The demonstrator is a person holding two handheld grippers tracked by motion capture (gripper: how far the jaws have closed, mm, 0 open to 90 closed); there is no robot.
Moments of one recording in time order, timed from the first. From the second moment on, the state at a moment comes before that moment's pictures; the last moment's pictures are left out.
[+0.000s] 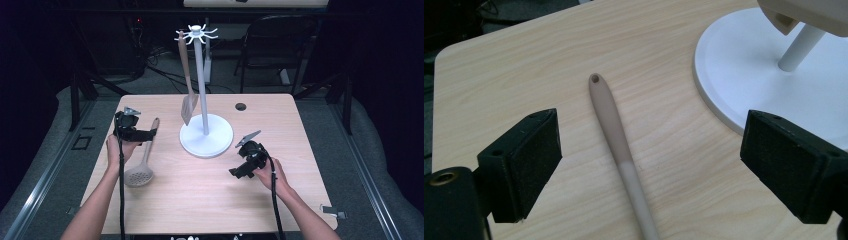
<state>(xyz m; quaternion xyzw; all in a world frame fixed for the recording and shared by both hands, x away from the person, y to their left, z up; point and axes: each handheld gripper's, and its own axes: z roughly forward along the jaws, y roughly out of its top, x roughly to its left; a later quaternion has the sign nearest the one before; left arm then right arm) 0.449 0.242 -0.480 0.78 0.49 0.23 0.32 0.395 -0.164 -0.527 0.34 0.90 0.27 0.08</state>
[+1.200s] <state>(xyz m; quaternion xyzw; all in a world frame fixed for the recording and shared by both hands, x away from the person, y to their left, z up) 0.481 0.238 -0.551 0.81 0.54 0.11 0.19 0.397 -0.160 -0.532 0.33 0.91 0.25 0.09</state>
